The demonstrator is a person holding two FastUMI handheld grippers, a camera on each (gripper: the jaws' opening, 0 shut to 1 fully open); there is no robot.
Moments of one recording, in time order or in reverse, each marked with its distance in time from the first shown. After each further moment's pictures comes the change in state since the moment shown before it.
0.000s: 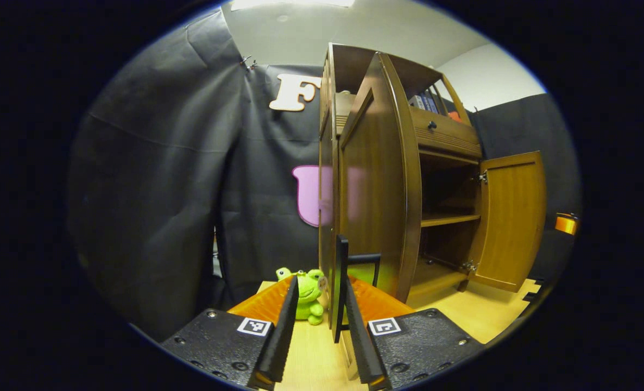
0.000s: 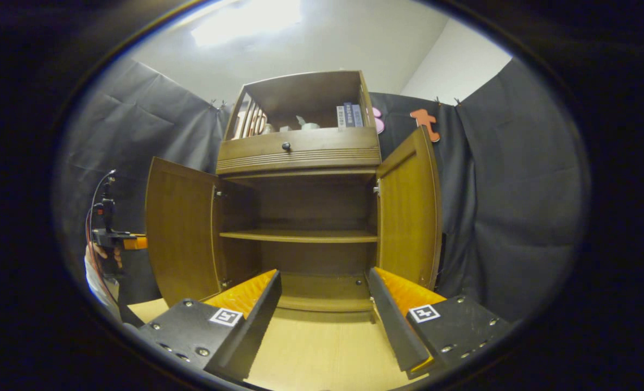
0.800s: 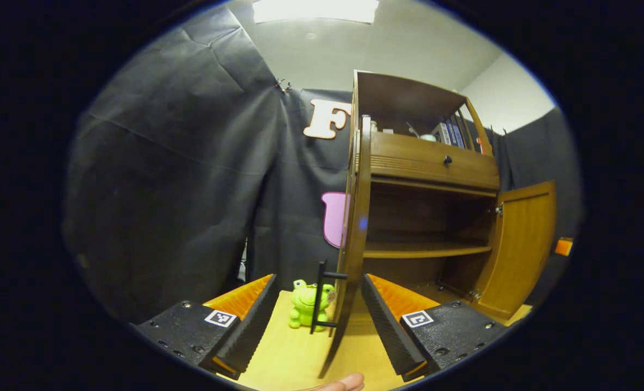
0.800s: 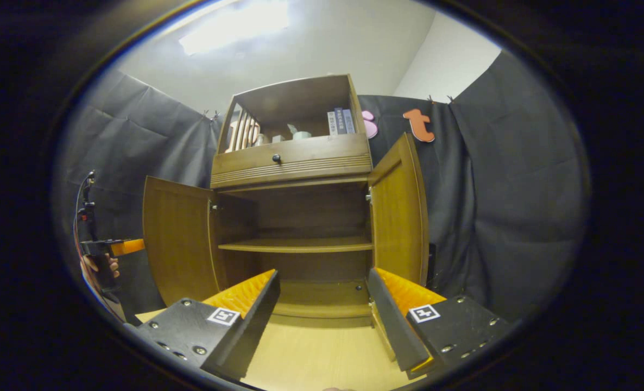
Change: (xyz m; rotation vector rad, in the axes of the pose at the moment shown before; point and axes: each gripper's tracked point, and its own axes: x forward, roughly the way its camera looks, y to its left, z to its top) left arm -0.058 -0.036 0.057 -0.107 -0.166 0.163; right arm 0.000 -0.027 0.026 0.058 -0.017 -0.006
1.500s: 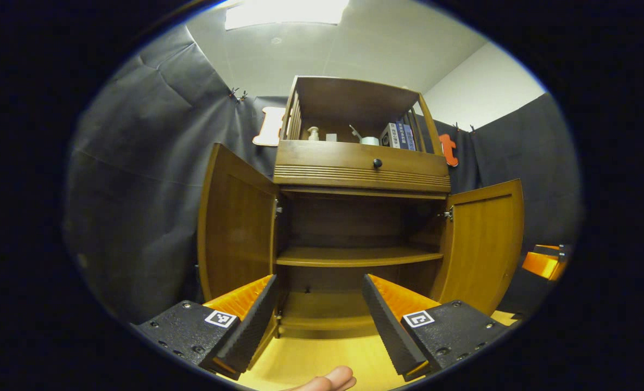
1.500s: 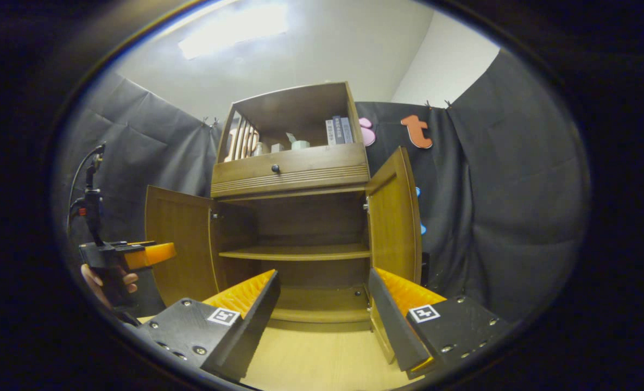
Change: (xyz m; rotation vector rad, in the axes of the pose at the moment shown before) left arm -0.007 -0.173 0.002 0.068 0.010 -0.131; right arm -0.007 0.010 0.024 0.009 -0.038 0.002
